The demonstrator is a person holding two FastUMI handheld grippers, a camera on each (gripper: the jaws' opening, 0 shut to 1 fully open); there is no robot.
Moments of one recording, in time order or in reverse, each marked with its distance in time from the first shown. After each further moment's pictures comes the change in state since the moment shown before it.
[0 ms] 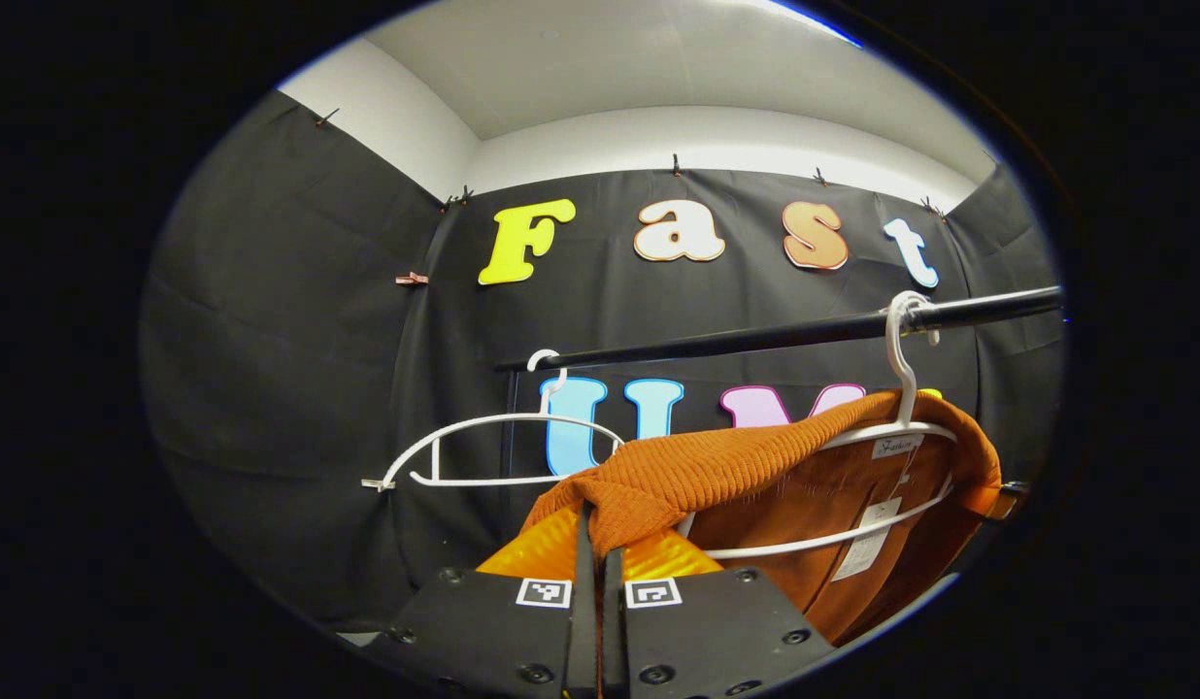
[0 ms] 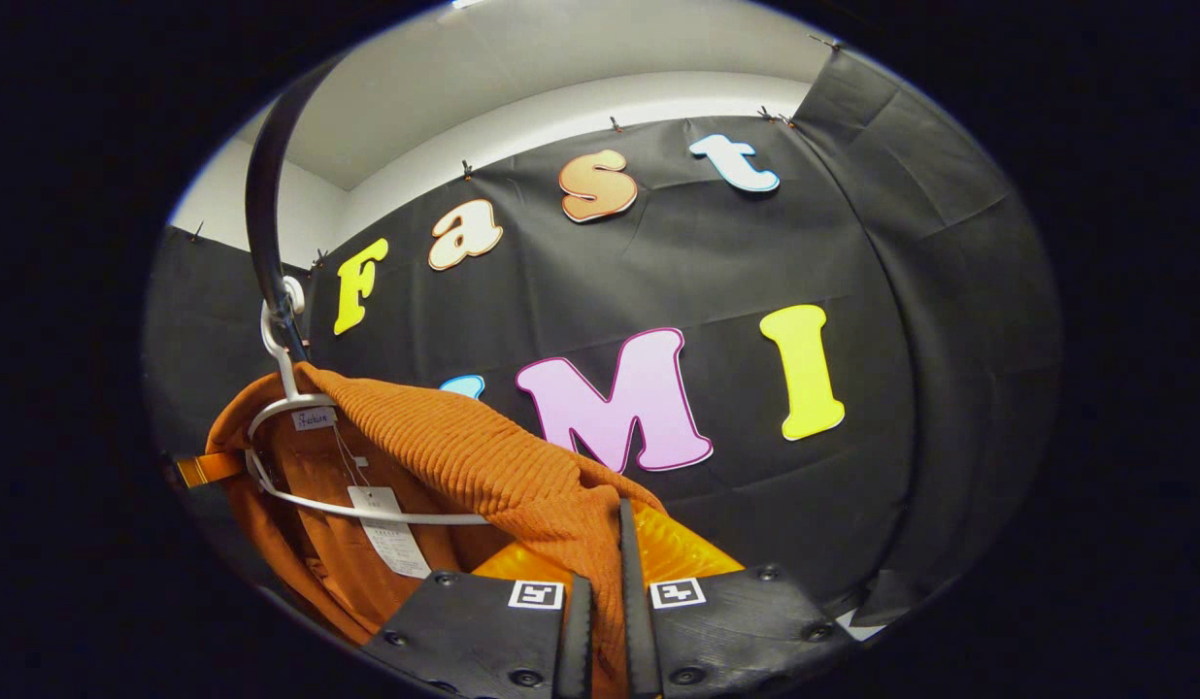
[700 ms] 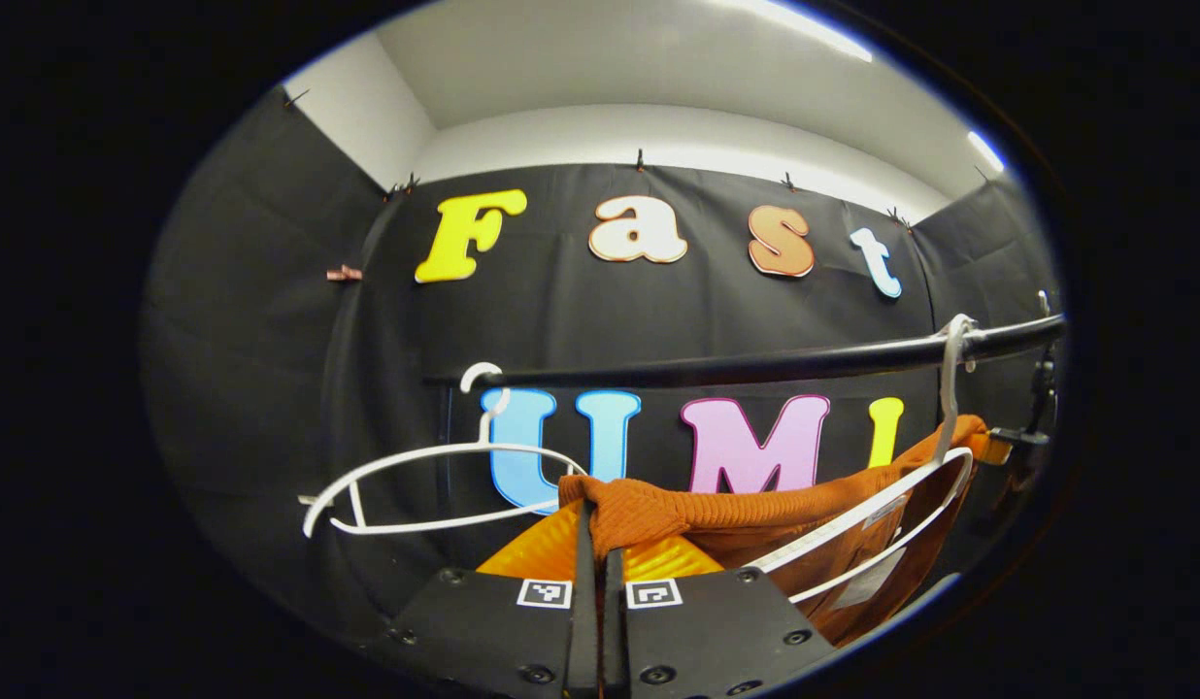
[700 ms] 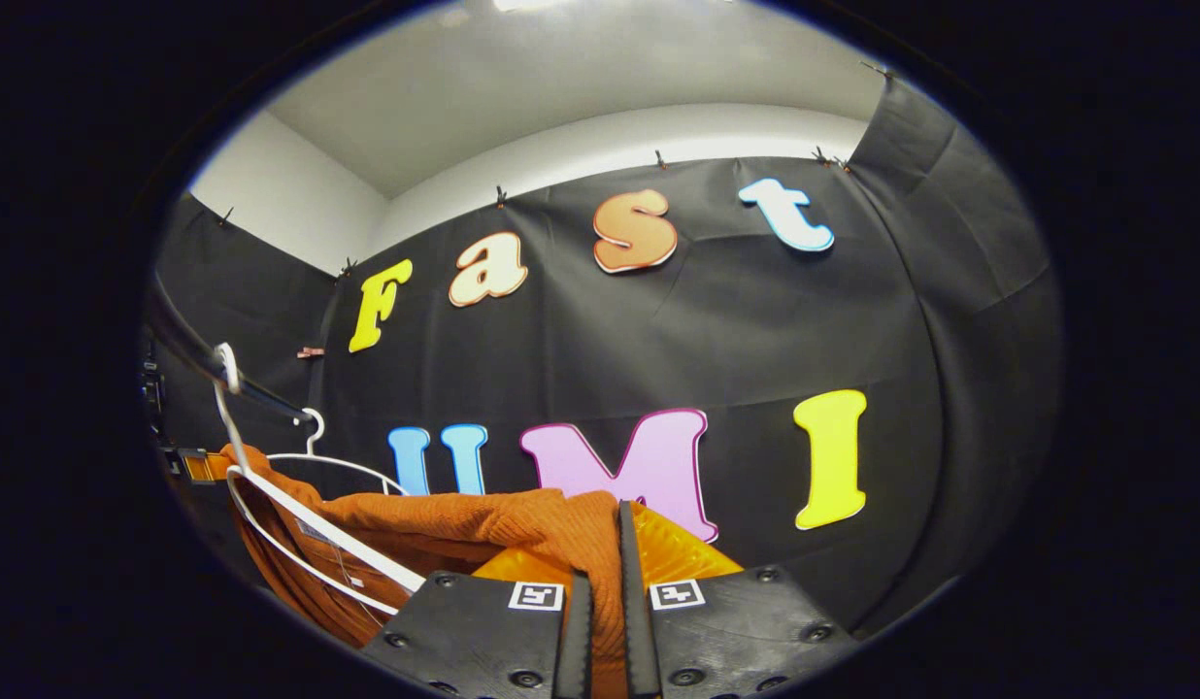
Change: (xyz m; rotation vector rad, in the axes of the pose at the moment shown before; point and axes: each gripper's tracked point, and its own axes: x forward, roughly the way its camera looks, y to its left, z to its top) left arm 0.069 -0.007 -0.004 -0.058 0.058 -0.208; right arm 0.071 -0.006 0.053 -0.085 -0.066 0.108
